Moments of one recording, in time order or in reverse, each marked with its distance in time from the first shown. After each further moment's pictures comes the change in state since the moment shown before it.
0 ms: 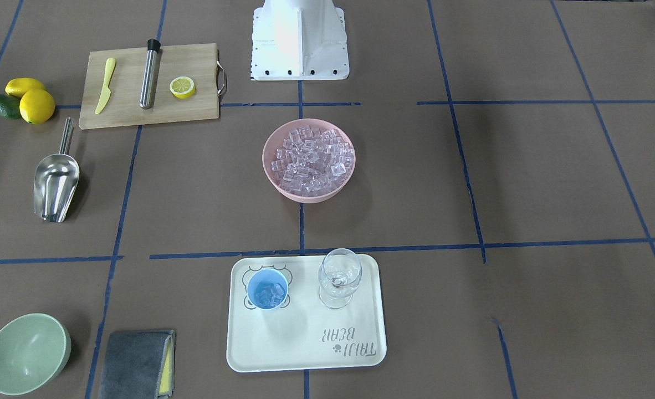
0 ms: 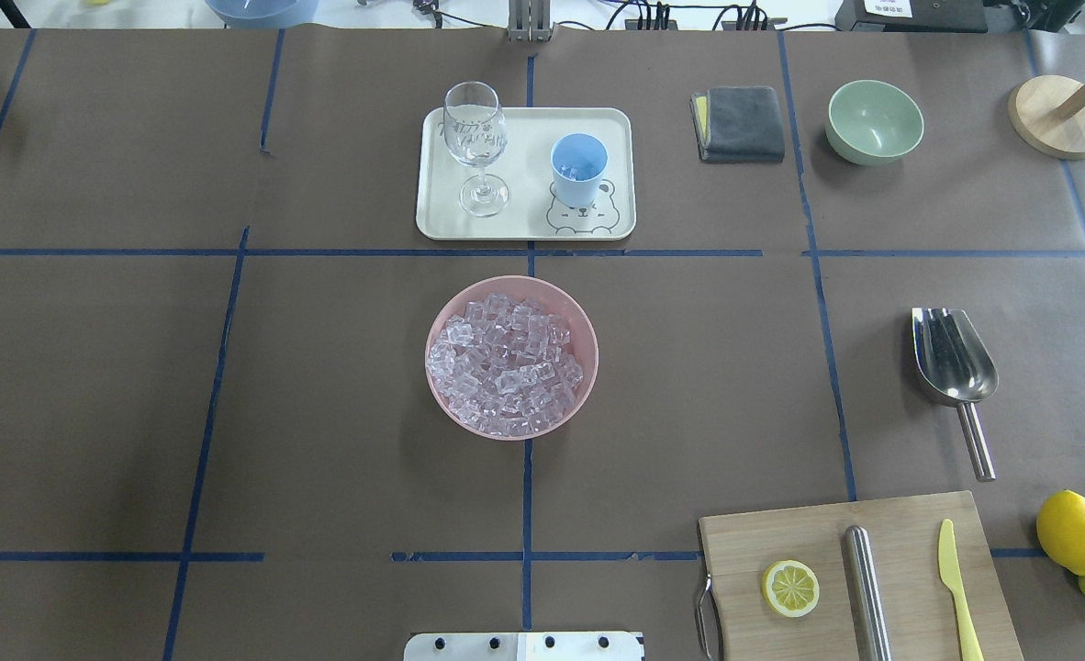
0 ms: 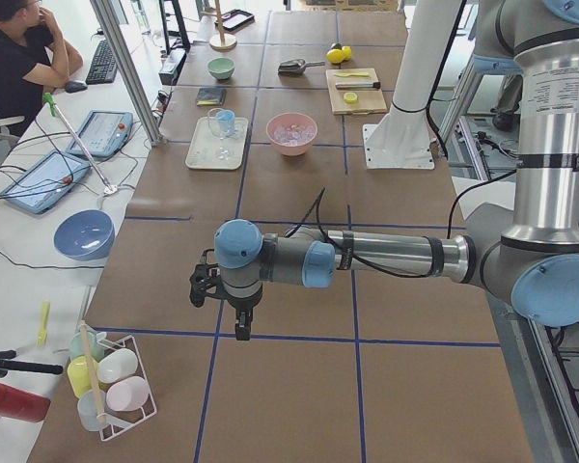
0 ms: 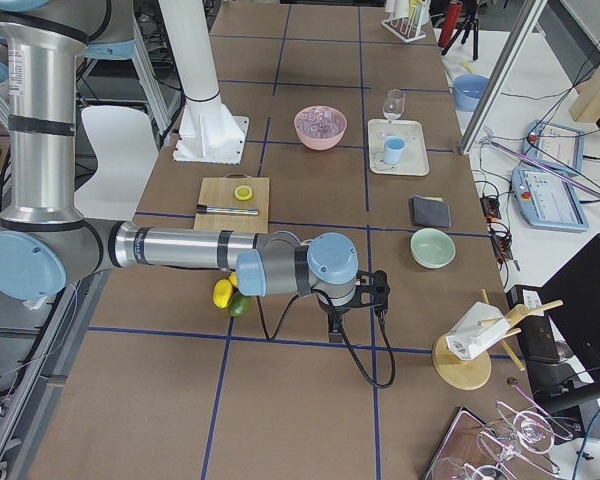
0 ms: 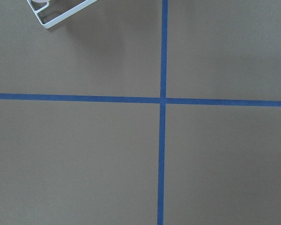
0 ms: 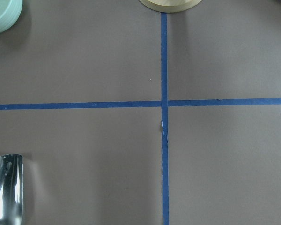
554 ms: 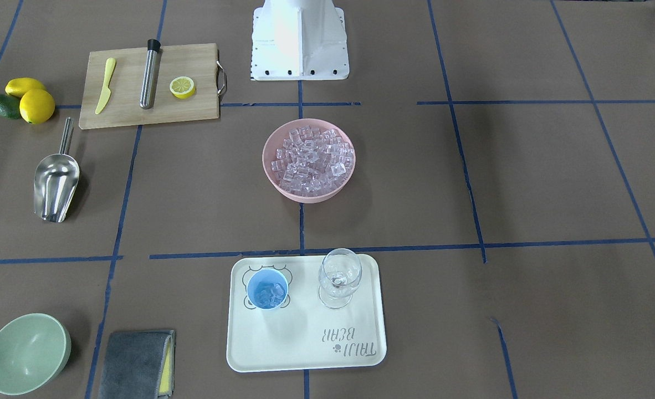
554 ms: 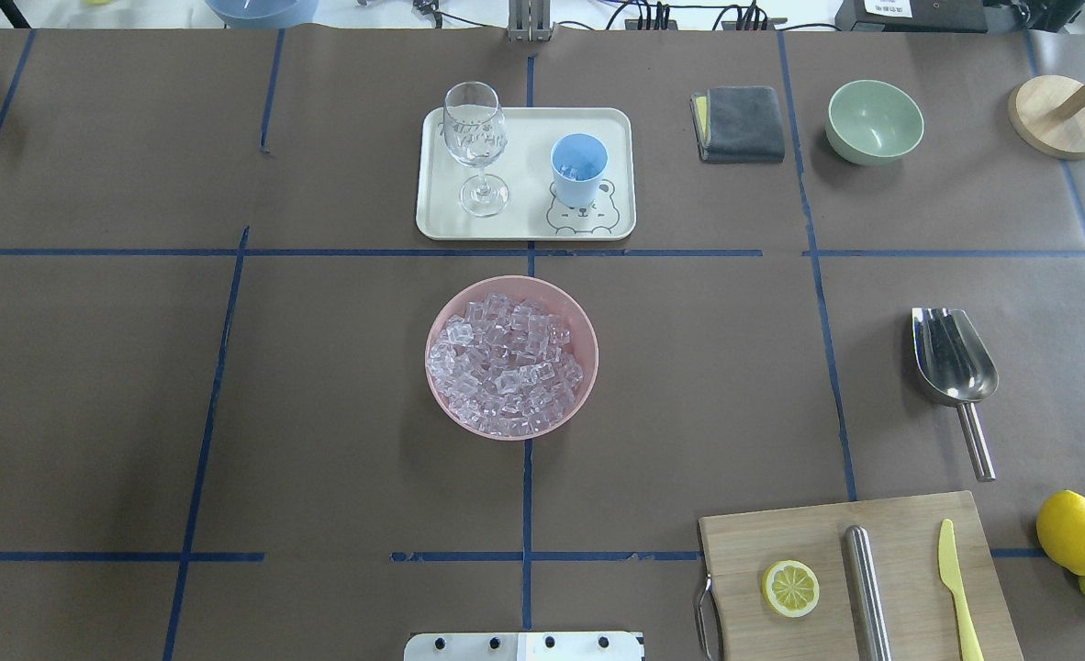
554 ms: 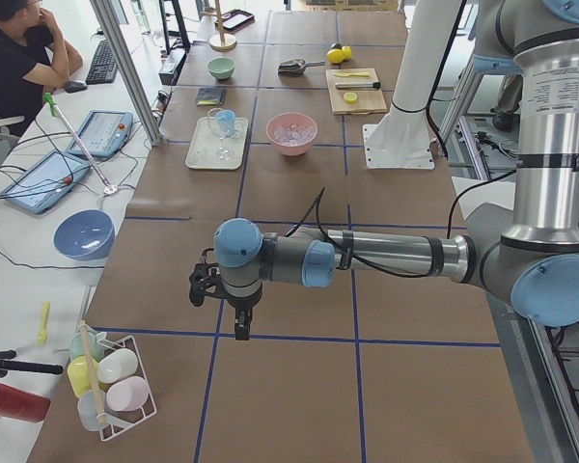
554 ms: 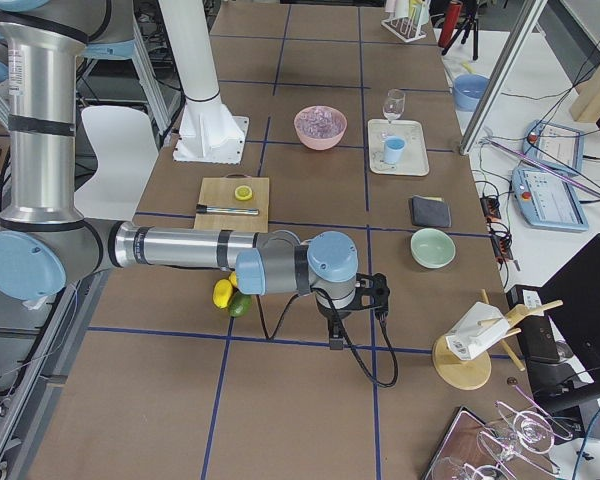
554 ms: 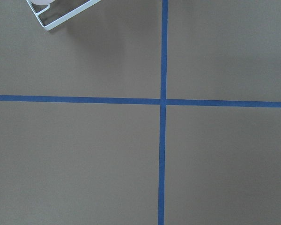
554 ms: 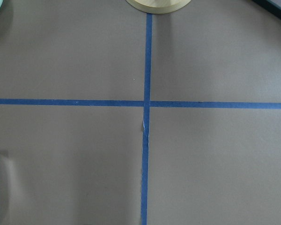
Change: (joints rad) left arm 0.000 -0.001 -0.001 0.000 0.003 0.000; right arm -0.002 0.003 0.009 -0.068 -0.063 -0.033
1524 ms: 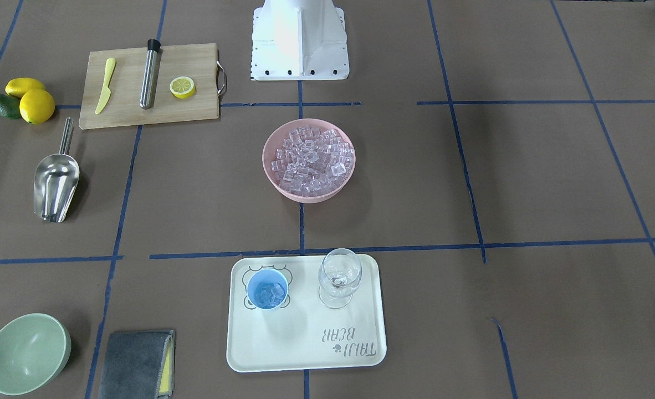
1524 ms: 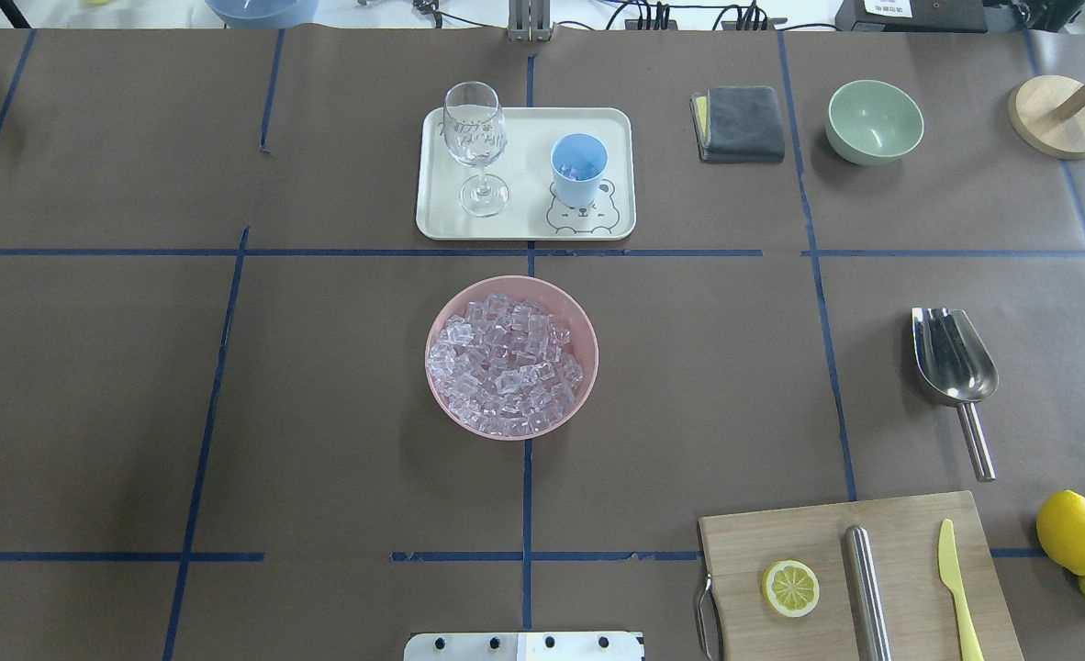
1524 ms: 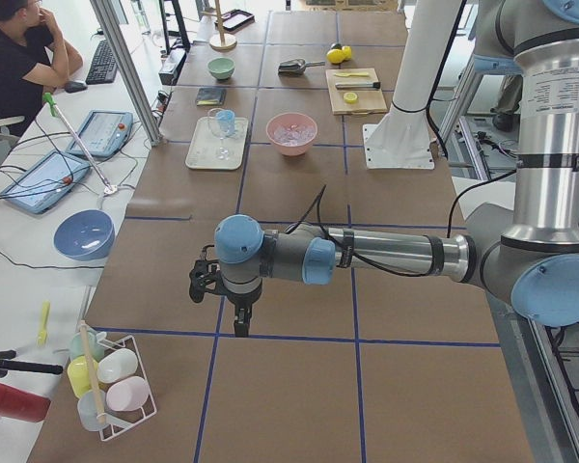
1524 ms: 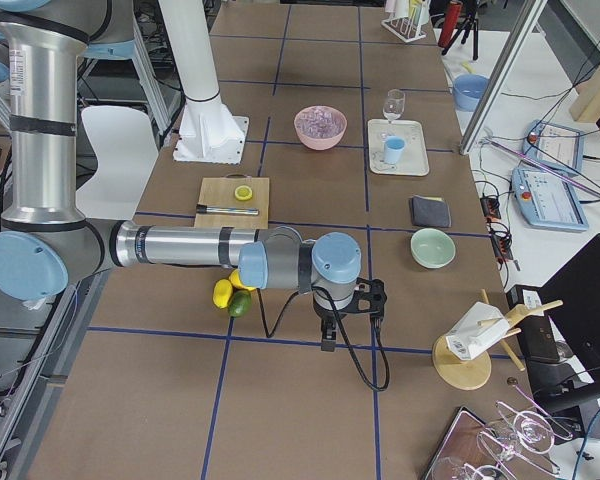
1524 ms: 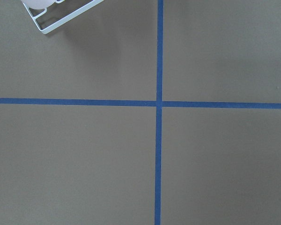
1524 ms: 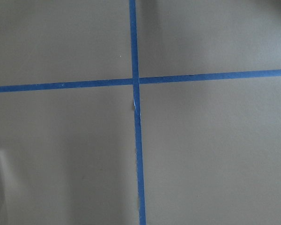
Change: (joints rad) left arm 0.000 0.001 -0.014 0.000 -0.003 -0.003; right arm -0.006 0.001 0.005 -0.073 -0.004 0.001
